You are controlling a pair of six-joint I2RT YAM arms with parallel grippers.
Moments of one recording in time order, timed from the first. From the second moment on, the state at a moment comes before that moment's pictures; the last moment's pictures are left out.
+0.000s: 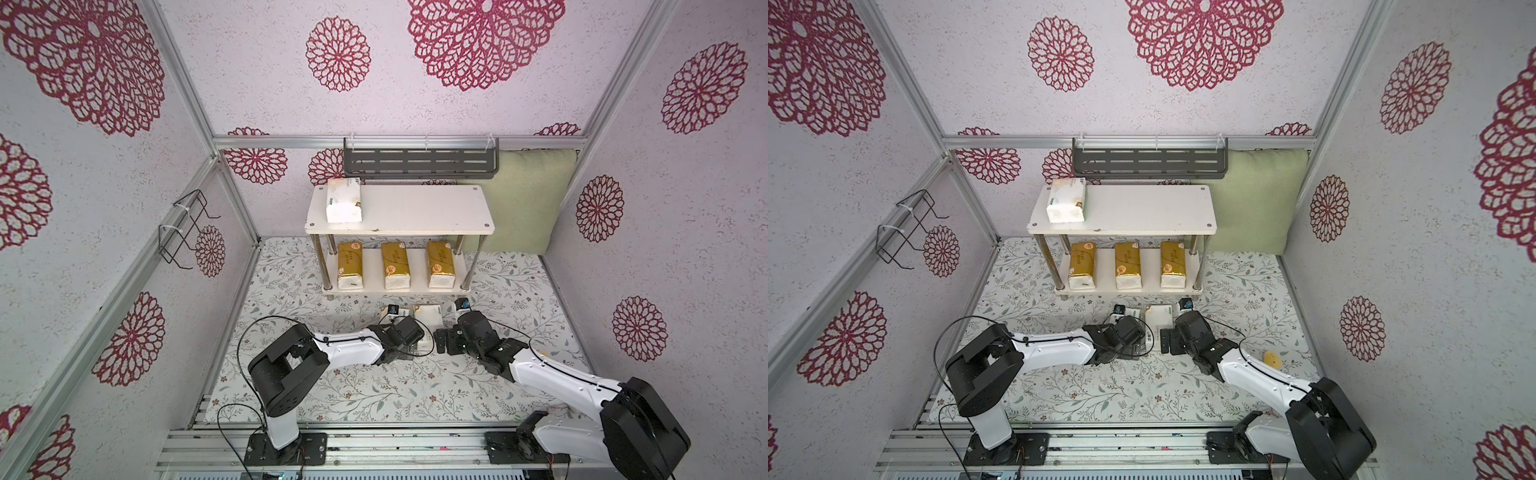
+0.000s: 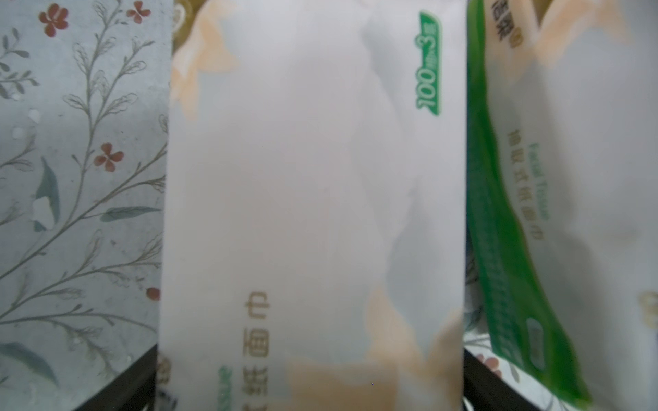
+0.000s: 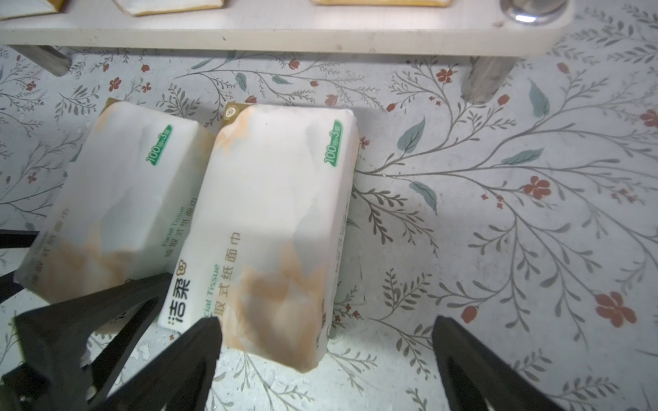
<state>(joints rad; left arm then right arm) -0.94 1.81 1.01 -0.38 -0.40 -0.75 0.65 1.22 0.57 -0.16 0.16 0.44</state>
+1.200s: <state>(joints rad) -0.98 1.42 1.02 -0.66 -0.39 -0.72 0.63 1.18 0.62 -0.23 0.21 0.42</state>
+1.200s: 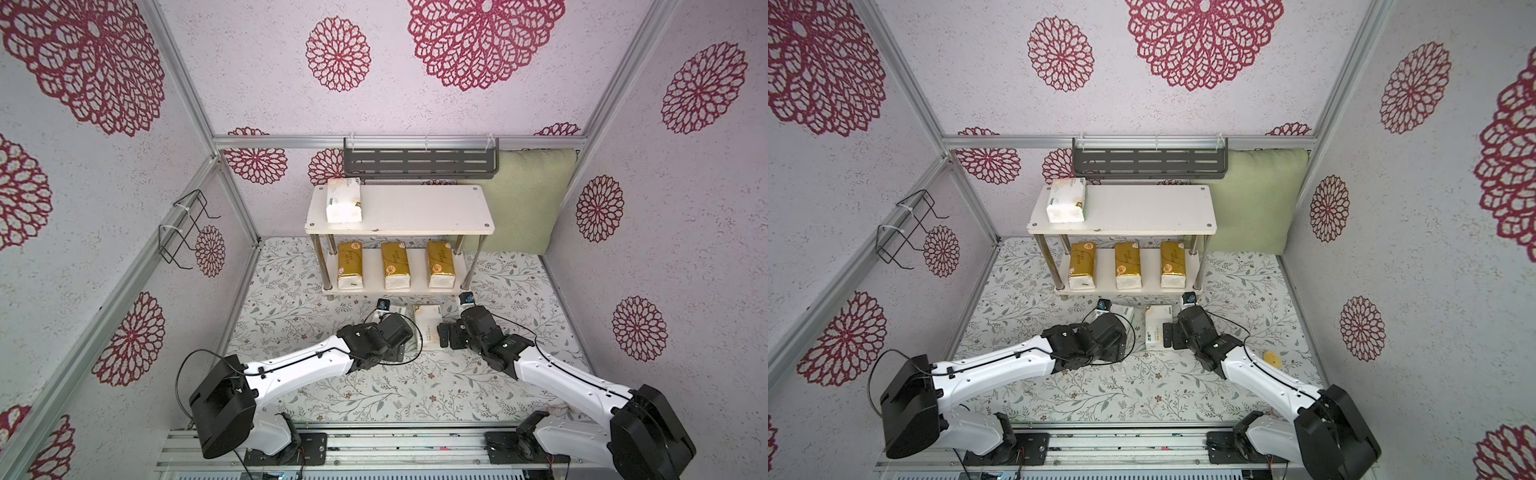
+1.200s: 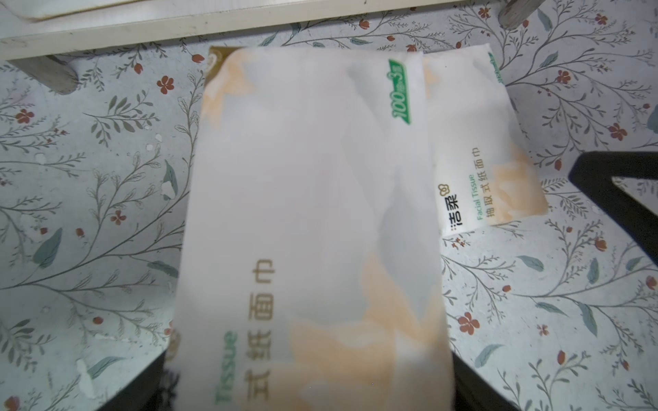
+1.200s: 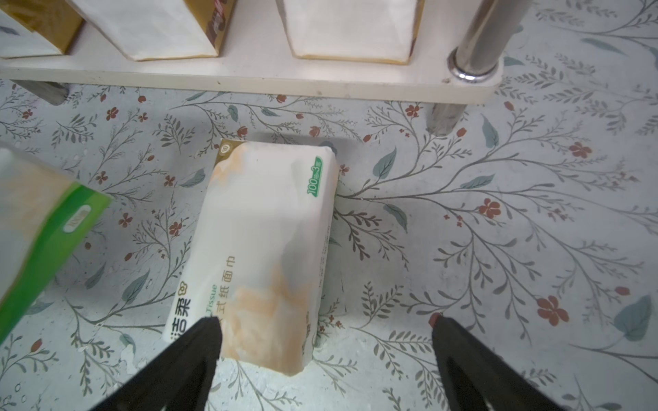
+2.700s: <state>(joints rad) -0.85 1.71 2.08 -0.86 -0.43 -0.36 0.60 1.14 0.65 -0.25 0.21 0.40</state>
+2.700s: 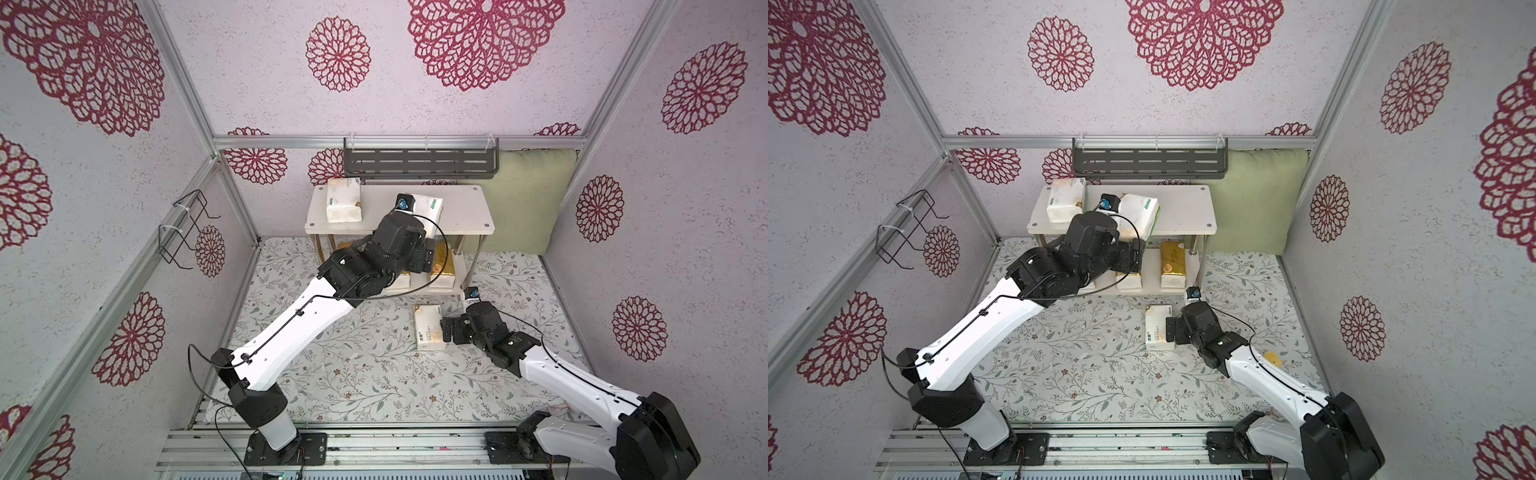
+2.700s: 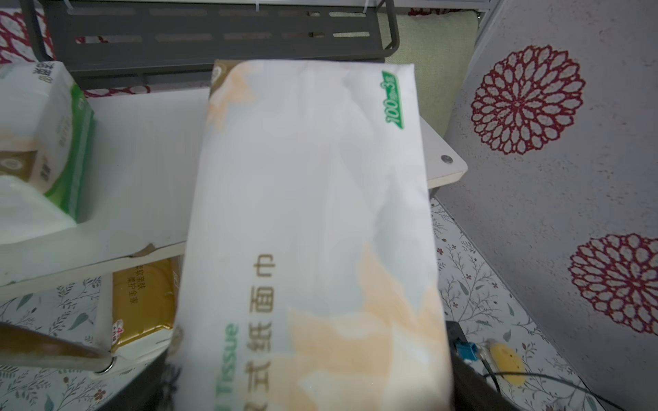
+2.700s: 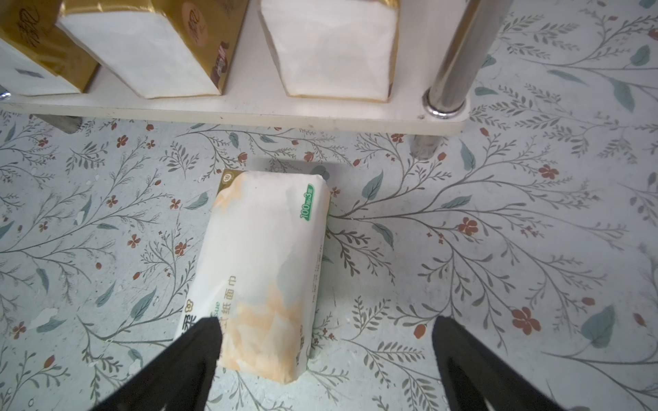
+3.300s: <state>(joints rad) -0.71 2.00 2.39 -0.88 -0.48 -0.37 0.60 1.14 0.64 -0.24 0.18 0.40</state>
